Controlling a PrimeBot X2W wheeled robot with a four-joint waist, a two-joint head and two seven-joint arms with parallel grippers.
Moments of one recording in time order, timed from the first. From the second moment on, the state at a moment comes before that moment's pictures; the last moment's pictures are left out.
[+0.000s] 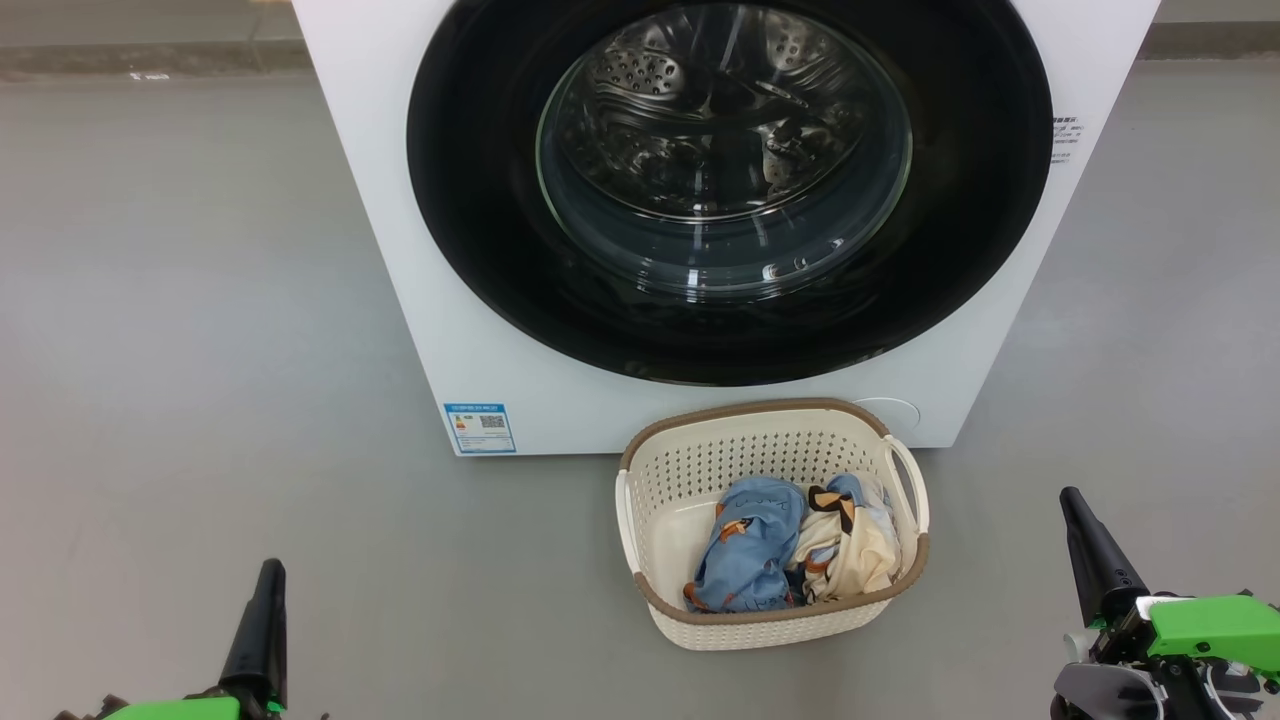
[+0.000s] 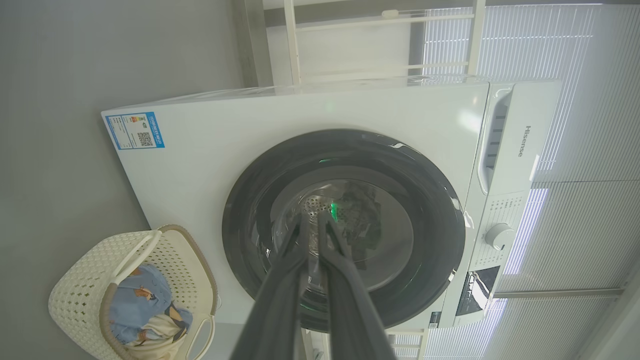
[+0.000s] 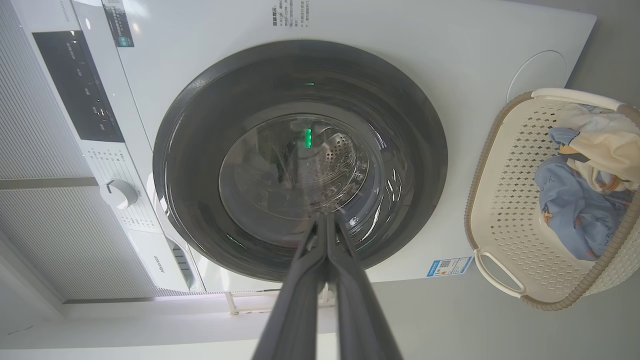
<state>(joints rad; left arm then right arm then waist) -0.06 0.04 0.08 0.27 -1.62 -0.13 0.11 -0.06 -0.04 -0.13 0.27 1.62 0.12 0.11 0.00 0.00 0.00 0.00</state>
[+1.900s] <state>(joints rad) -0.02 0.07 0.02 0.25 -1.10 -0.13 -0.03 -0.01 -0.06 -0.05 0.27 1.06 0.12 -0.03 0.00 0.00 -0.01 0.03</state>
